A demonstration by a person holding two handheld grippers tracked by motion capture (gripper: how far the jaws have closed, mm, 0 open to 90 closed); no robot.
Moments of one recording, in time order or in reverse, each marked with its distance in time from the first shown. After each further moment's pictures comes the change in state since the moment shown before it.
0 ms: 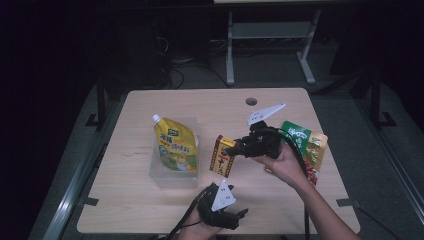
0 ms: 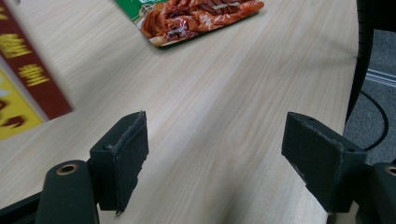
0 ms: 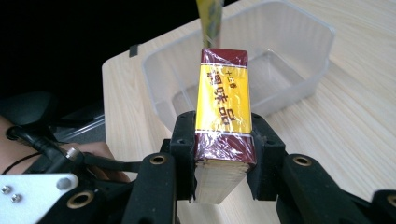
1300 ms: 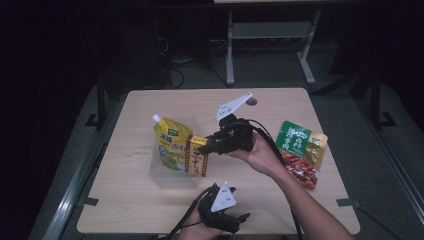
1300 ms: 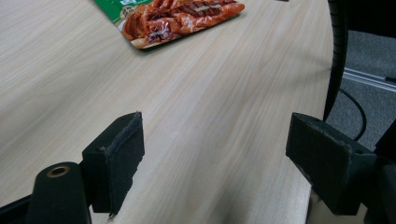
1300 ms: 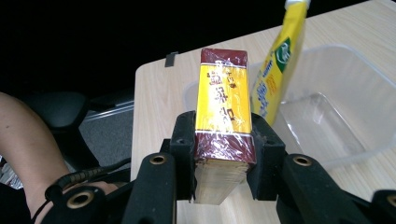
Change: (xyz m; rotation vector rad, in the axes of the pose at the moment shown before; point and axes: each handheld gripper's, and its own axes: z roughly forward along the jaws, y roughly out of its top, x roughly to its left) left arm -0.001 0.000 0.000 -0.006 -0.061 0.020; right arm 0.029 0.056 0.038 0.040 0.112 -0.166
